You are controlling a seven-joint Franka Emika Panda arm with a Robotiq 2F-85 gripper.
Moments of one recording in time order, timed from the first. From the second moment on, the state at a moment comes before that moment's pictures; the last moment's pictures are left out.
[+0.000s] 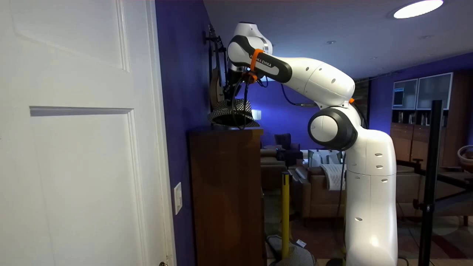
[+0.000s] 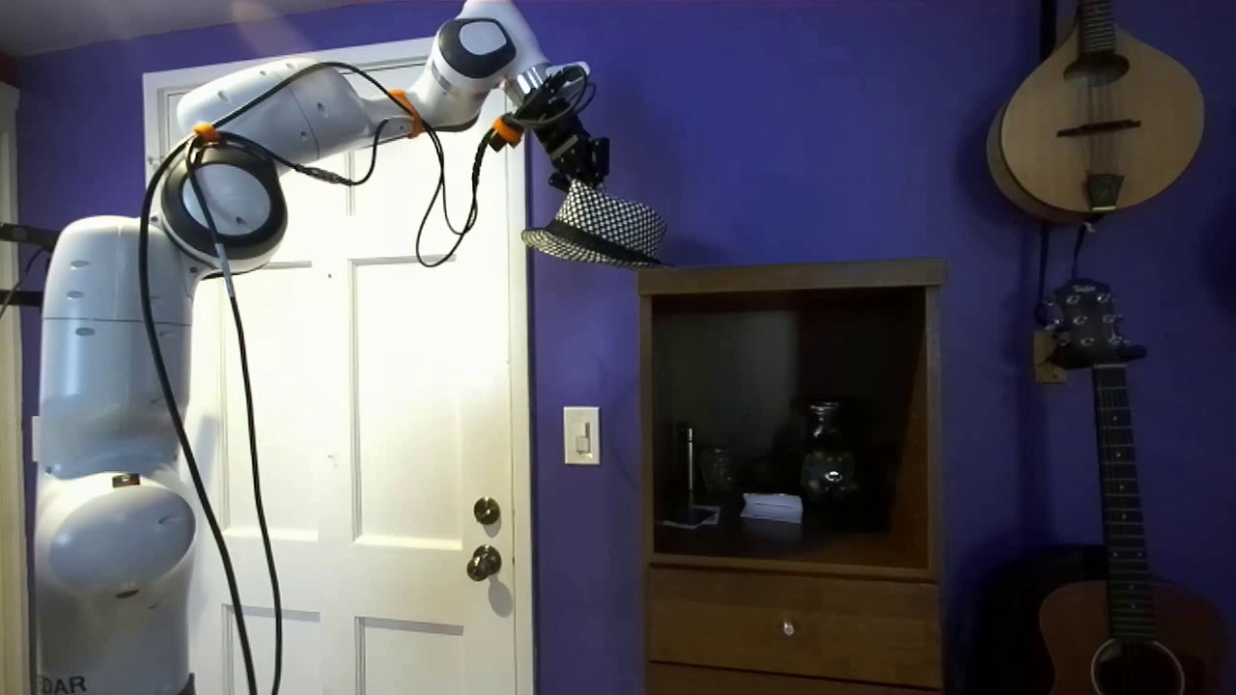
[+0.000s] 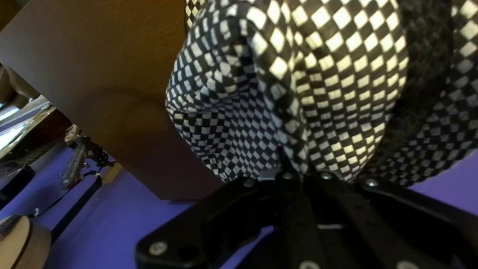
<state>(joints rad) -0.15 0.03 -0.19 -0.97 -0.20 1.56 -0.31</state>
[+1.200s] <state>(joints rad) 0.04 -0.16 0.01 -1.13 -0.36 1.40 -0.04</state>
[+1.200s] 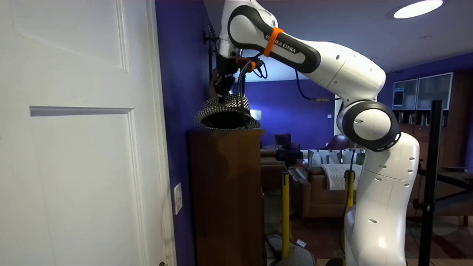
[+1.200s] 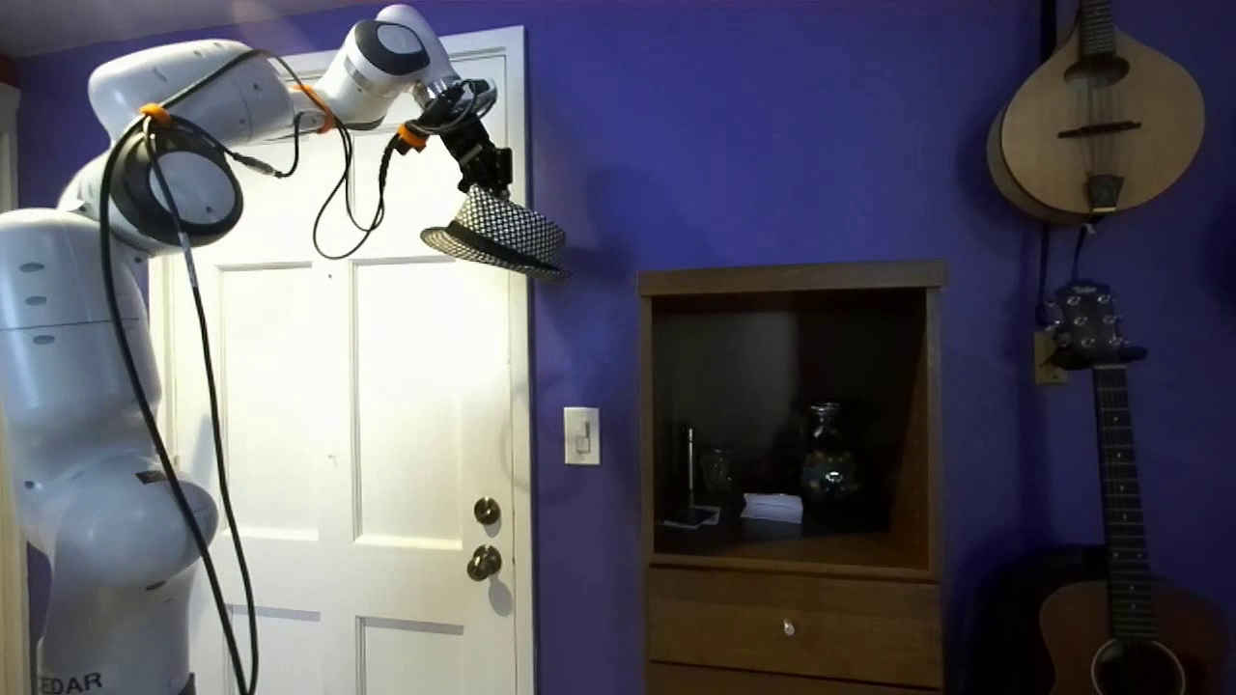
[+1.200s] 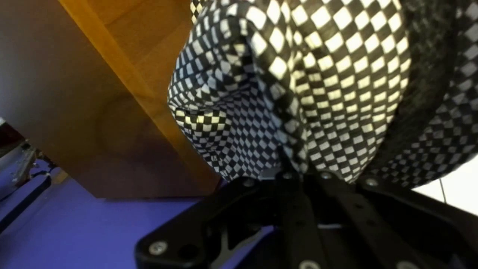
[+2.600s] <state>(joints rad) 0.09 -0.24 0.16 -1.53 -0.24 1.59 0.52</state>
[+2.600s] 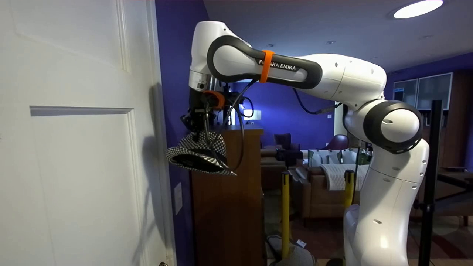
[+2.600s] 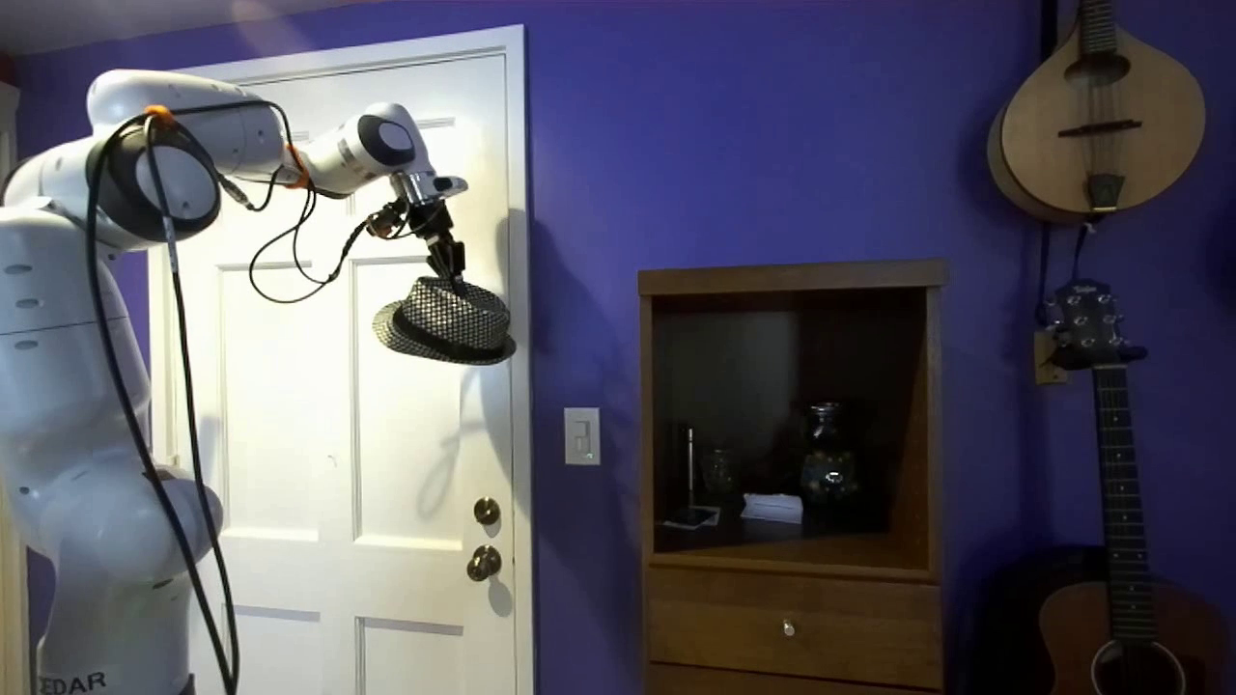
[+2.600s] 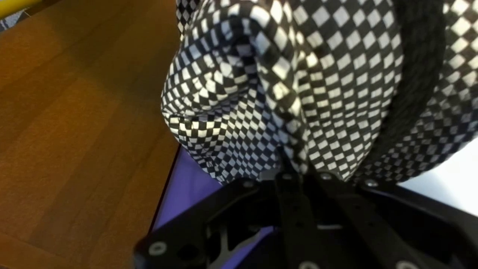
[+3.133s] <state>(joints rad) 0.09 -0.23 0.18 -1.53 -0.24 1.59 0.53</state>
